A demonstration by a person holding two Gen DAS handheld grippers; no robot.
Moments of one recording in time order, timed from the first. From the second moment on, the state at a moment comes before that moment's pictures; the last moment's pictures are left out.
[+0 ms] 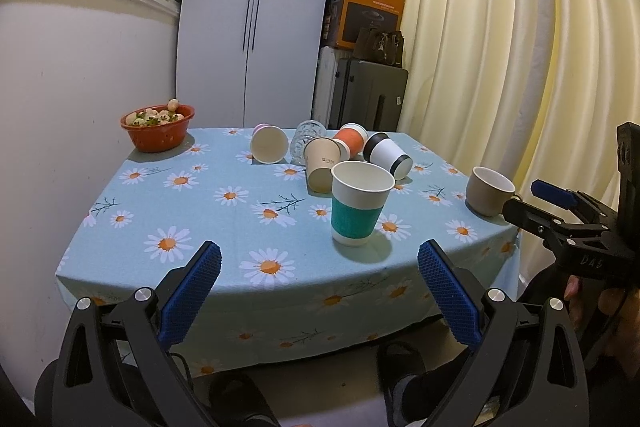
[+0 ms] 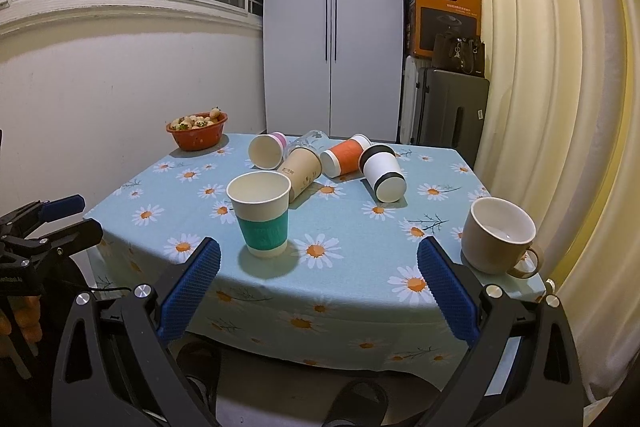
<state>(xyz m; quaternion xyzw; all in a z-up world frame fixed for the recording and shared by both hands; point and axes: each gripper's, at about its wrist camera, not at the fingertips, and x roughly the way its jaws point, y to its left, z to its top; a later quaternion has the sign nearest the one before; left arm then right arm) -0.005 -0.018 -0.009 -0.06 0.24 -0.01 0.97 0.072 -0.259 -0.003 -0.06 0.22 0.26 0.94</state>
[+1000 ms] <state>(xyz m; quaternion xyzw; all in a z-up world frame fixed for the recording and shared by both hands) -0.005 -0.019 -0.011 -0.05 0.24 0.00 0.97 0.076 -0.256 -0.009 -0.07 0.23 0.26 0.93</state>
